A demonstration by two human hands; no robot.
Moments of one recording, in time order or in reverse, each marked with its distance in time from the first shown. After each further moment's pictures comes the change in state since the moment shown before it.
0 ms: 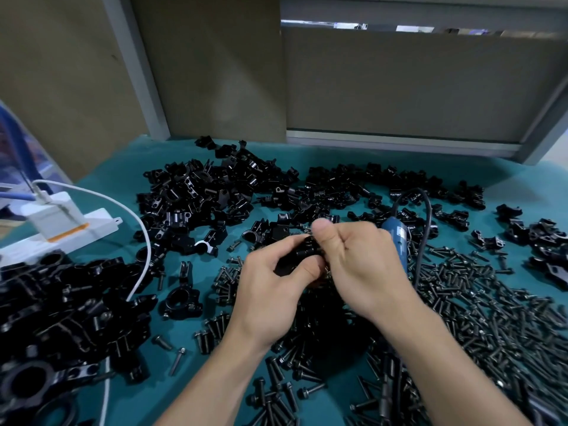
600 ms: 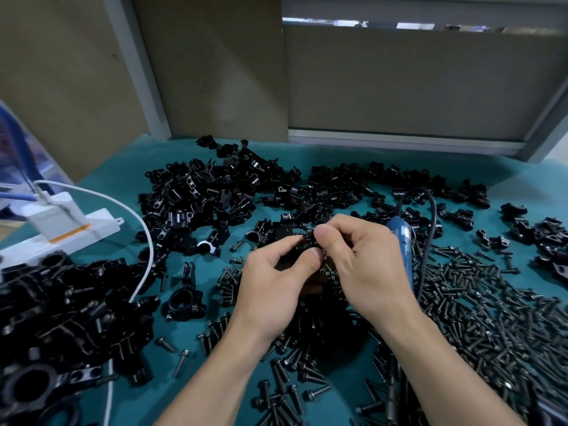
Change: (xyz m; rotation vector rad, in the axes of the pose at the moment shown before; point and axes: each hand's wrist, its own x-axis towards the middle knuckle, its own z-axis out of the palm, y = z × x) left_hand 0.003 0.003 -0.001 -0.119 0.006 -0.135; right_hand -0.003 0.001 0.008 0.274 0.056 -0.049
